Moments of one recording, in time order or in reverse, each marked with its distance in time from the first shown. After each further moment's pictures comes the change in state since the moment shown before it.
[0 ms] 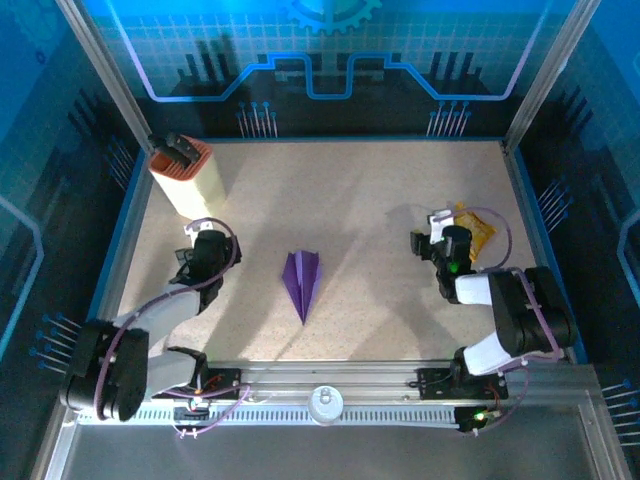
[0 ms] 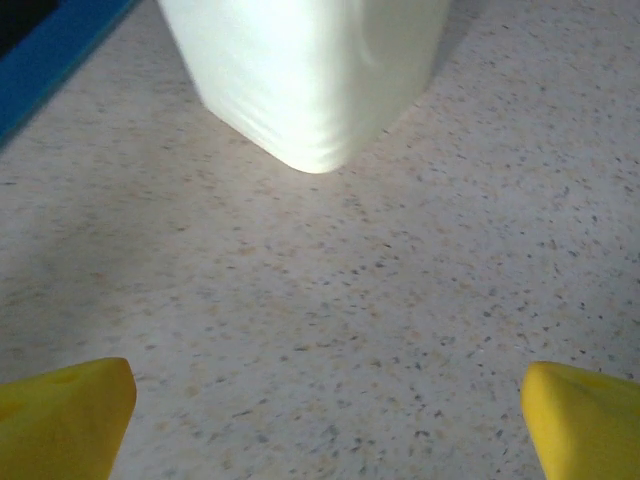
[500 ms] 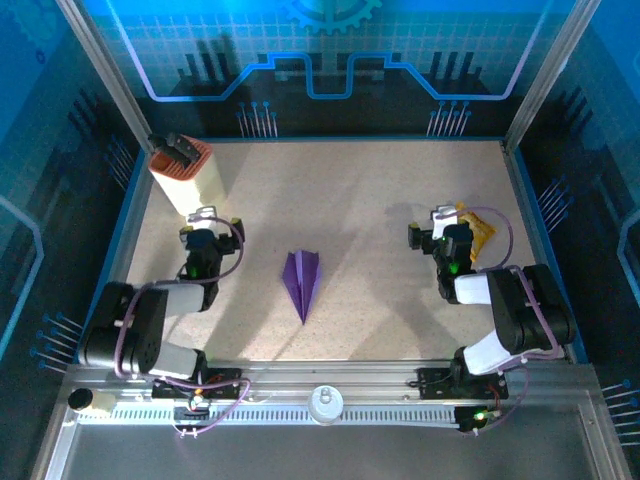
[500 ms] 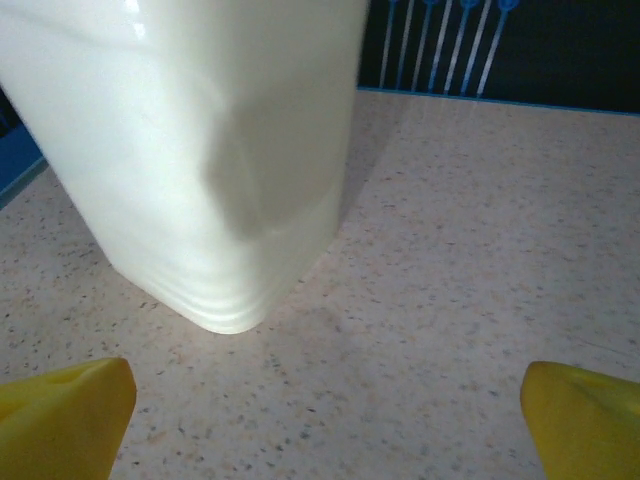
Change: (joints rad) left arm 0.108 0.241 -0.068 0.640 0.201 0.165; right arm 0.008 0.005 0.007 0.104 0.107 0.004
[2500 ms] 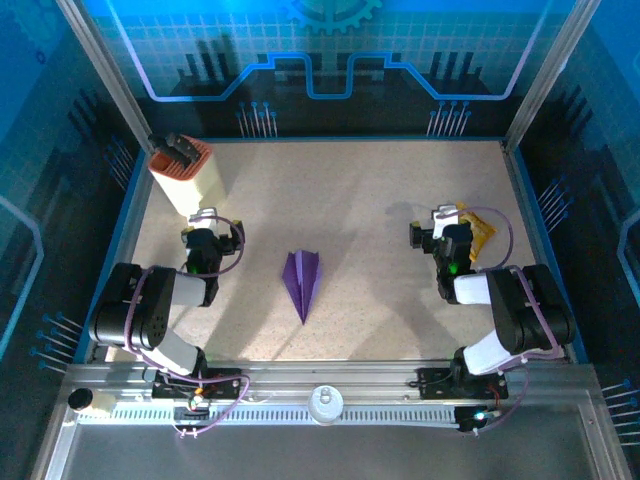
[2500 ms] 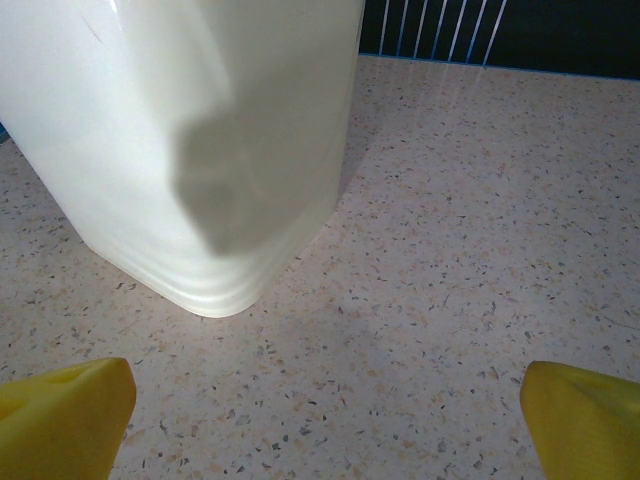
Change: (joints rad) left arm 0.024 0.085 0.030 0.014 0.052 0.001; right arm 0.003 0.000 0.000 0.006 0.027 0.004
